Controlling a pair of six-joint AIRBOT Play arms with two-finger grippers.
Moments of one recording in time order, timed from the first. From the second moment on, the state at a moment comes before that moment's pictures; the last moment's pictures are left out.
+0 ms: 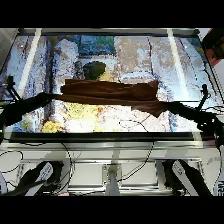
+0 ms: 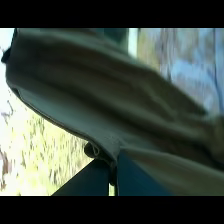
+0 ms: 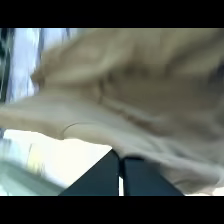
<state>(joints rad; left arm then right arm) 0.44 -0.95 0.64 0.46 -0.89 -0.87 -0.49 -0.89 0.50 -0.34 1.10 0.74</state>
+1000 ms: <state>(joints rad) 0.06 -1.44 0.88 0.28 -0.12 -0.75 -0.01 -1.42 0.83 -0.24 0.21 0.83</state>
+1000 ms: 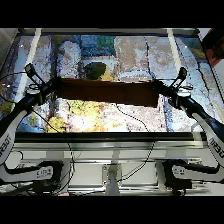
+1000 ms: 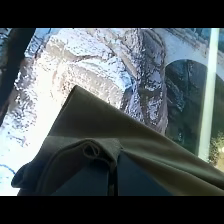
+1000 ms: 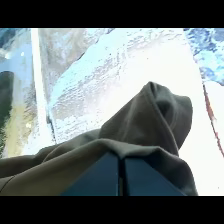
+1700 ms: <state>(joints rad) 0.23 -1.38 0.91 0.30 -0.31 -0.77 -0.10 -1.37 0.86 -0.34 0.24 0.84</state>
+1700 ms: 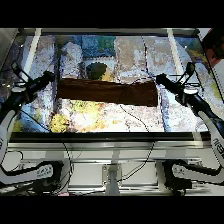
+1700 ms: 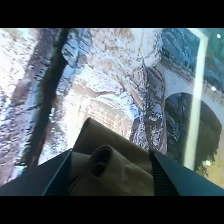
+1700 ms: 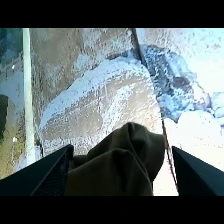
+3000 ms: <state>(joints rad) 0.34 -1.93 1.46 0.69 -1.15 -0.88 -0.23 -1.34 0.86 -0.40 0.44 0.84</state>
